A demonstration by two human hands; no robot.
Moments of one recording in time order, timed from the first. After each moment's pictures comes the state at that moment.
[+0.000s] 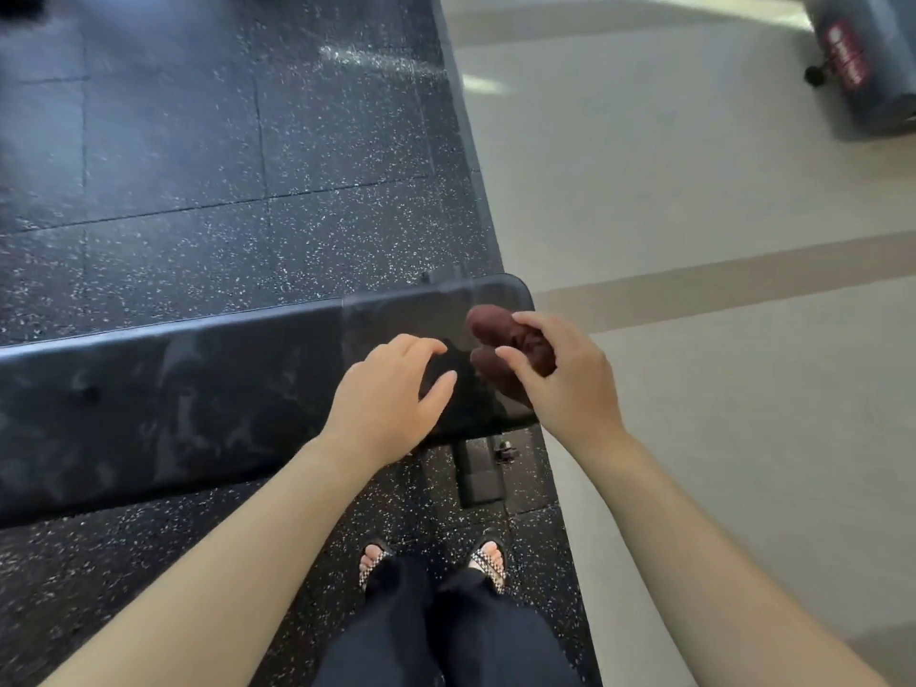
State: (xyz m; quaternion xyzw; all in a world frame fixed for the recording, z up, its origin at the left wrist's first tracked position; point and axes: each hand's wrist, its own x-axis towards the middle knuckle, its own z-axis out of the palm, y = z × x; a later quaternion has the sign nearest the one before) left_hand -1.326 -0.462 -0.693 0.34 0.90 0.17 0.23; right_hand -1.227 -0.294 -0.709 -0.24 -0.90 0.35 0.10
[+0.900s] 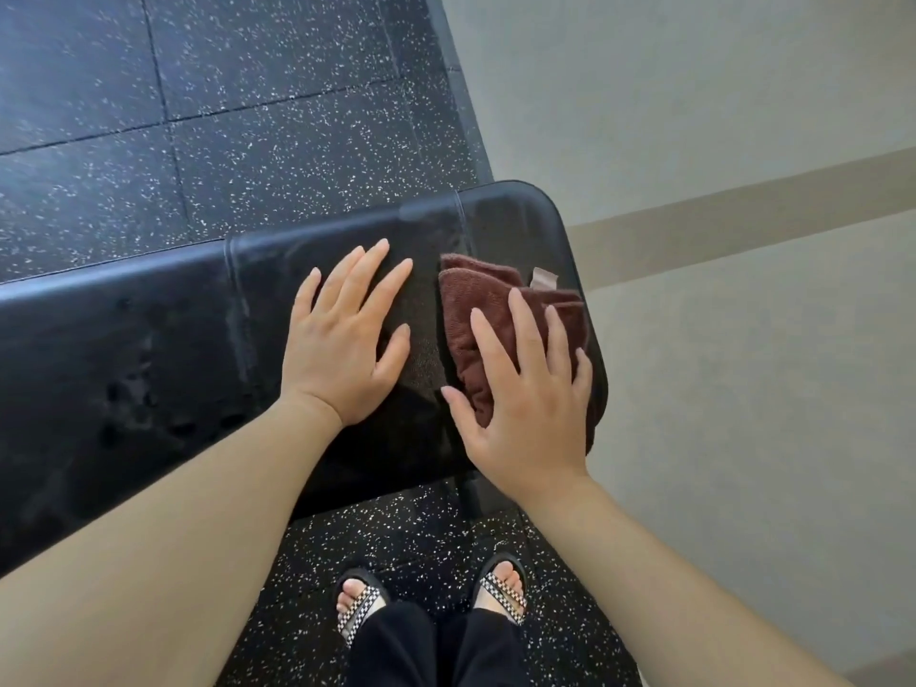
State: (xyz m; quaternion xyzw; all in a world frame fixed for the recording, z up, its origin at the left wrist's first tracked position) left_hand -1.380 -0.434 -0.946 0.41 0.90 0.10 0.08; right_hand -1.229 -0.320 -0.927 -0.27 -0.95 0.16 0.00
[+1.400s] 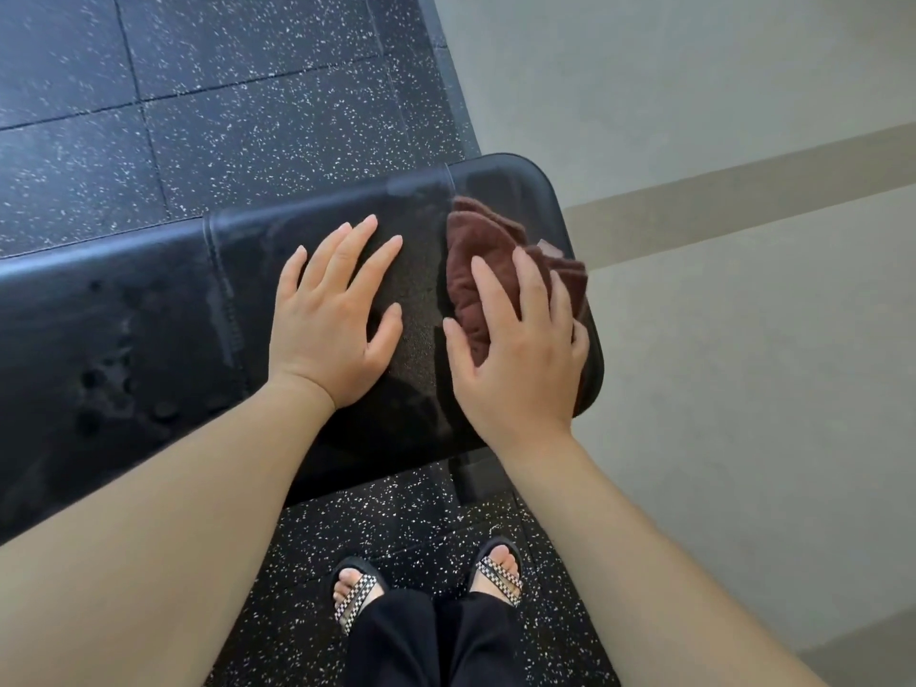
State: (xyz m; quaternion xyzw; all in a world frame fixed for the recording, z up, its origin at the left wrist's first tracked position) left_hand -1.381 -0.435 -0.950 0.41 0.90 0.10 0.07; right_hand -1.253 -0.321 -0.925 -0.36 -0.92 0.17 0.04
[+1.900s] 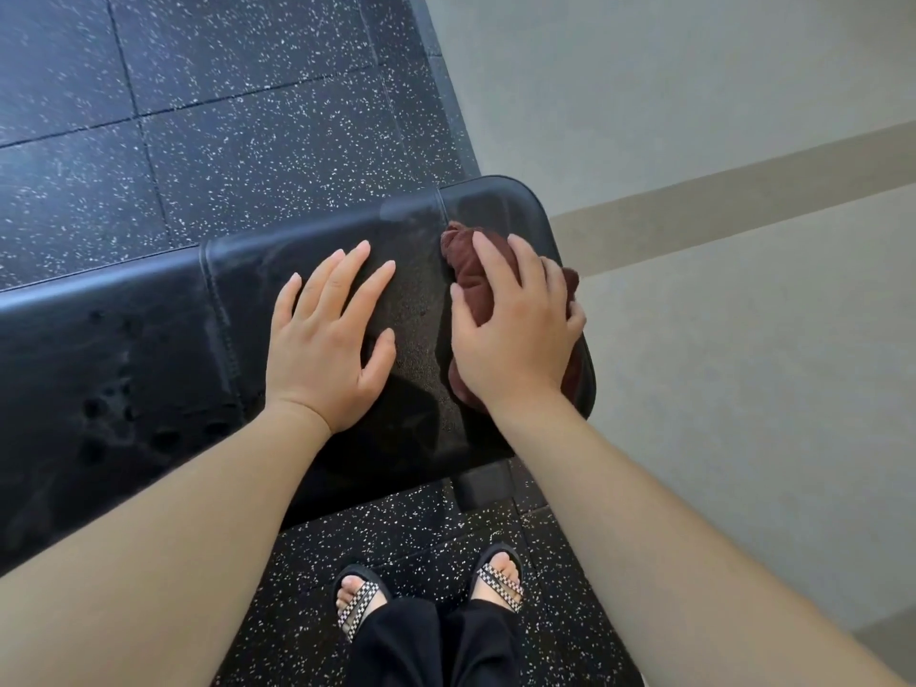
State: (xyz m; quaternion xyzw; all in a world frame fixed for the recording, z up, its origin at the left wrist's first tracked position) left_hand -1.381 -0.433 -0.946 0.41 0.90 0.10 0.09; right_hand -1.289 -0.292 -0.925 -0.41 -0.89 0.21 0.04
